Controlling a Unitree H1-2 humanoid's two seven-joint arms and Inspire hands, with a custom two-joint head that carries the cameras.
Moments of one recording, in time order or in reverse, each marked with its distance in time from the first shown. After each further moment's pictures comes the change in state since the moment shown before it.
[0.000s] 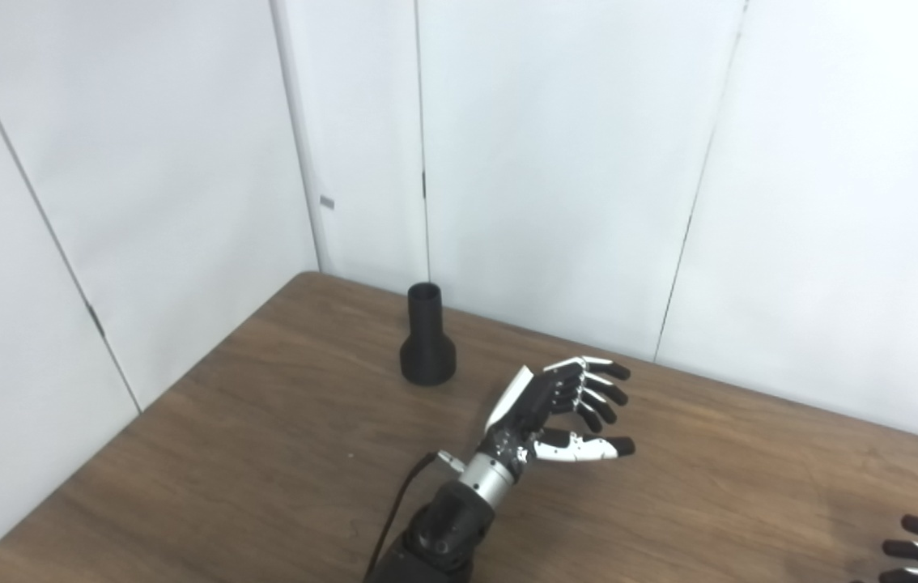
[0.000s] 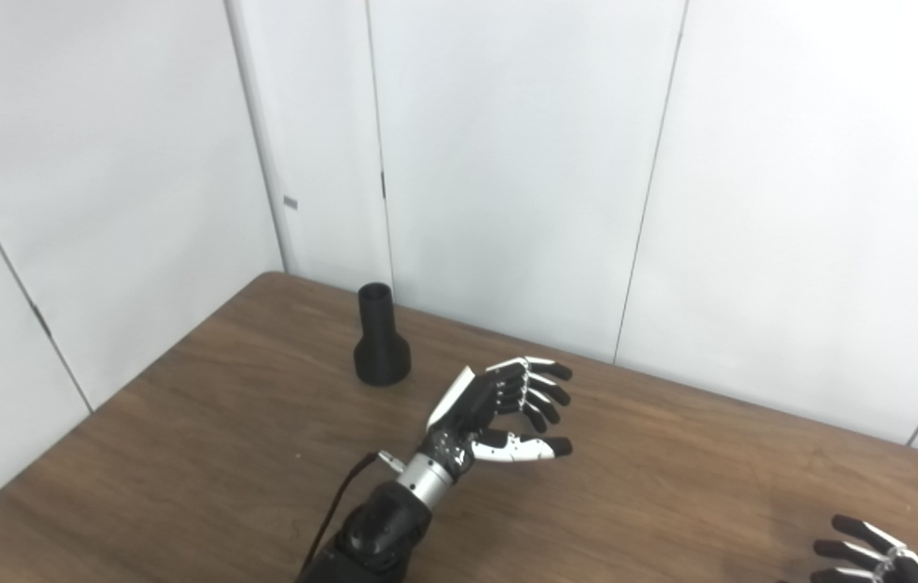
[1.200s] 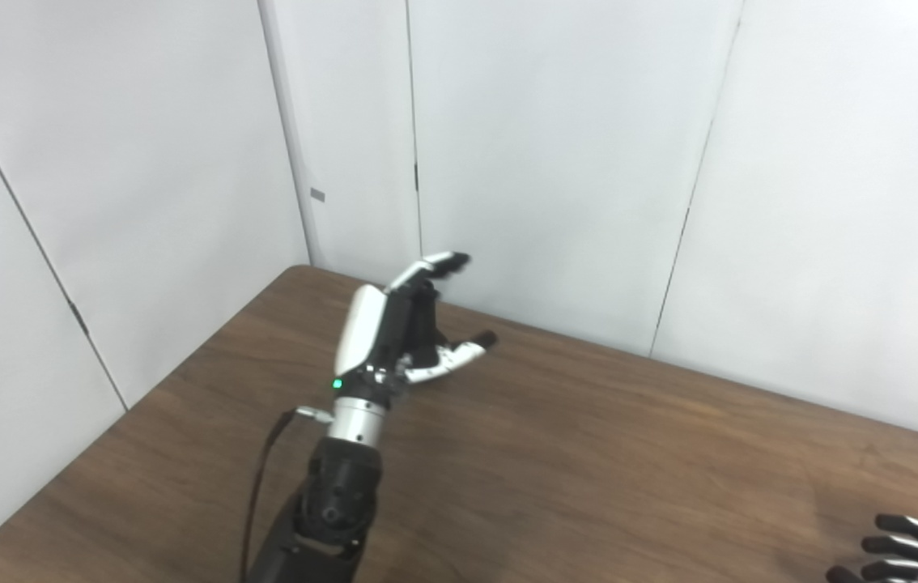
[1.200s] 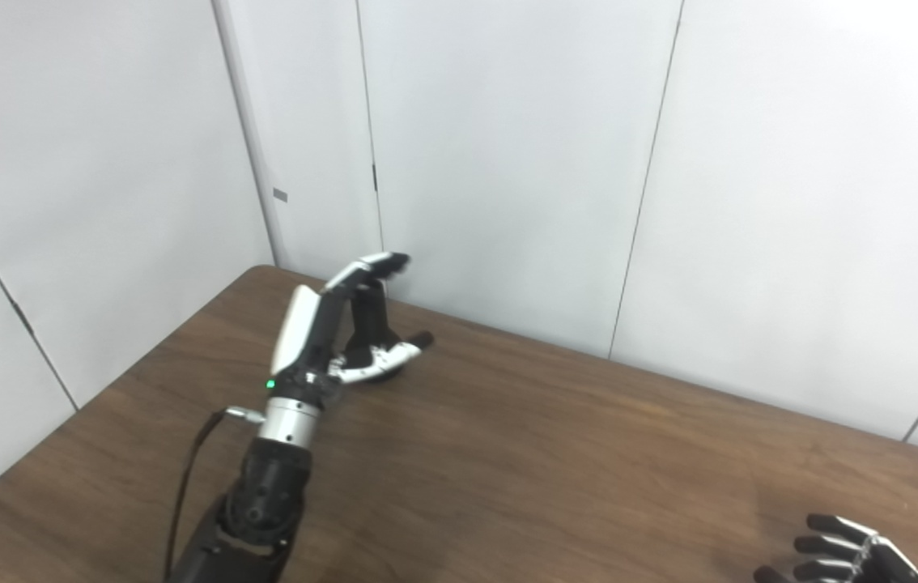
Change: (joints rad) left arm 0.120 0.190 0.232 -0.539 0.374 0.301 0.304; right arm -0.032 0.013 0.010 -0.010 -0.028 0.062 -0.009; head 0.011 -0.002
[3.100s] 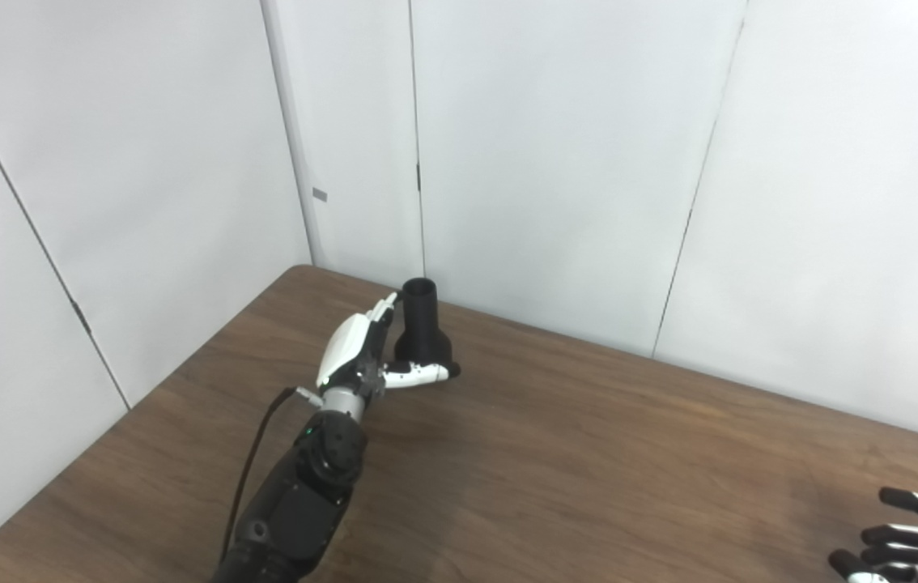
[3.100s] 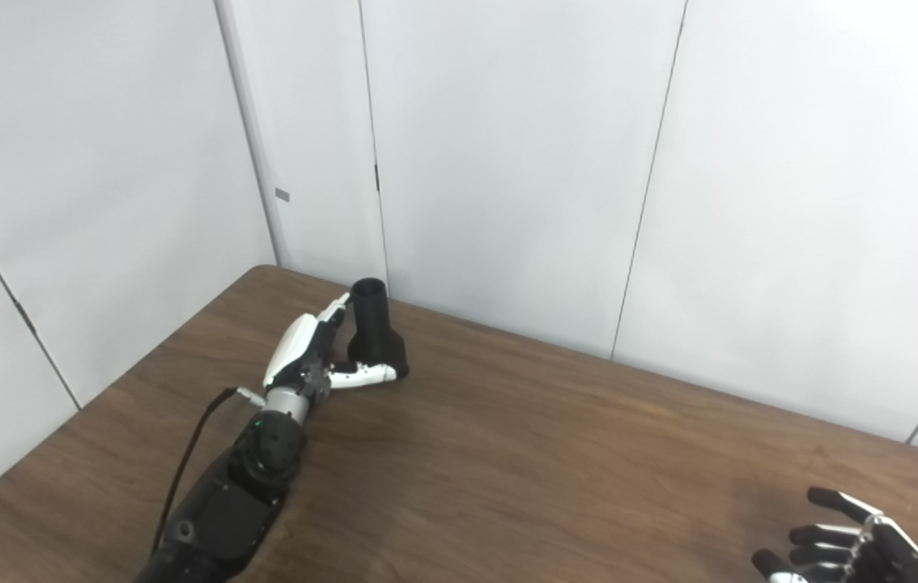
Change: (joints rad) left arm -0.154 0.129 -0.151 0.442 -0.051 0.290 -0.049; right arm 0.035 0.002 0.033 -0.215 -0.019 0.151 0.028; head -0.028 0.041
